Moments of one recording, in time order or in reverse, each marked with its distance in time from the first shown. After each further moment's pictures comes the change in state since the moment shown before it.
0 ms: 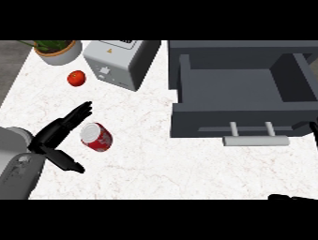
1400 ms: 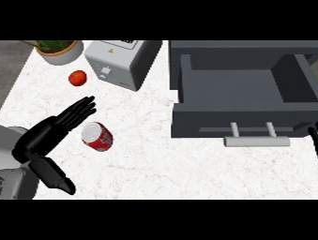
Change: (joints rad) left arm 0.219 -0.083 0.010 -0.731 0.350 -0.157 0.540; right arm 0.048 -0.016 0.030 -0.008 -0.010 -0.019 -0.014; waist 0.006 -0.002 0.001
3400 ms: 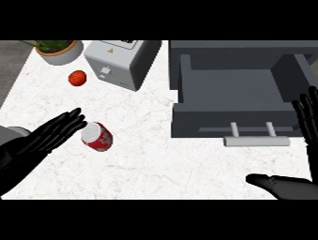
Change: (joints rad) left arm 0.162 0.171 -0.150 -0.550 0.343 0.180 0.231; right arm -0.193 -0.033 0.141 -0.035 0.058 -0.183 0.175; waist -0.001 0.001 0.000
